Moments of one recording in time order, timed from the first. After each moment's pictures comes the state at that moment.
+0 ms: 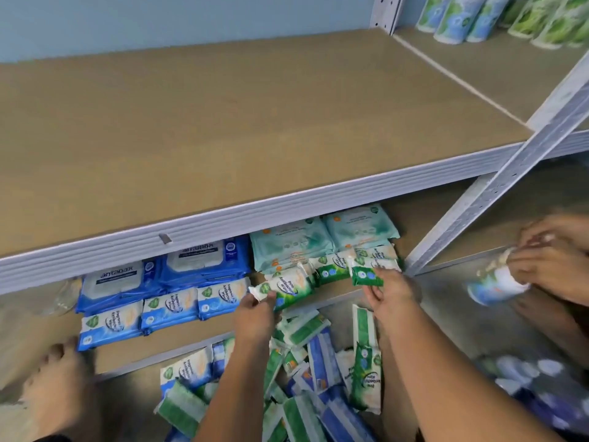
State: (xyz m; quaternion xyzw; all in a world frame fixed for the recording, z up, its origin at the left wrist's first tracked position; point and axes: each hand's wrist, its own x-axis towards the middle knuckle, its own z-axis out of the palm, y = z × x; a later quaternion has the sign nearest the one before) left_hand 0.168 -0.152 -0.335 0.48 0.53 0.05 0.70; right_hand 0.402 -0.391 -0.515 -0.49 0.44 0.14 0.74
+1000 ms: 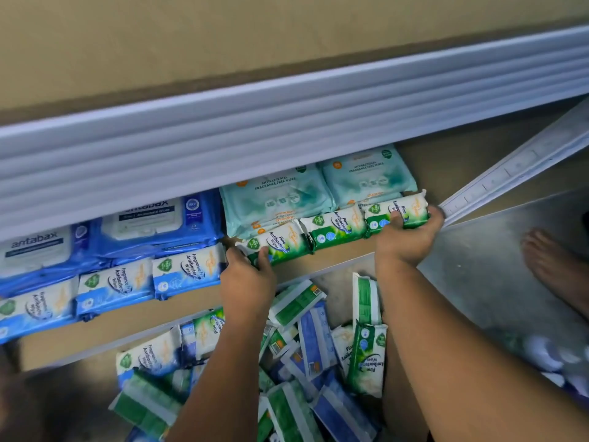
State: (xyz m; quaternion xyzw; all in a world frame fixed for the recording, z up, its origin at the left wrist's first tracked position) left_hand 0.212 -0.148 -0.412 0.79 0.46 0.06 0.41; right_hand 0.367 -0.324 -0.413 -0.77 0.26 -0.16 0.56
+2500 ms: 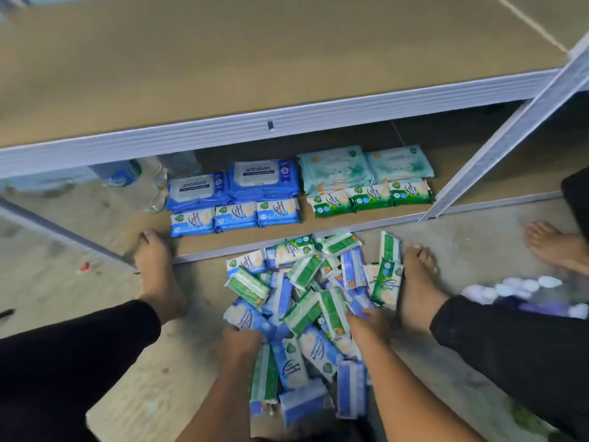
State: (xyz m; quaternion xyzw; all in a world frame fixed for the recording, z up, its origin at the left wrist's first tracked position) left_hand -0.112 -0.151 -0.404 0.60 0.65 -0.16 0.43; right_hand 0.042 -0.355 -0.382 -0.85 0.23 0.32 0.35
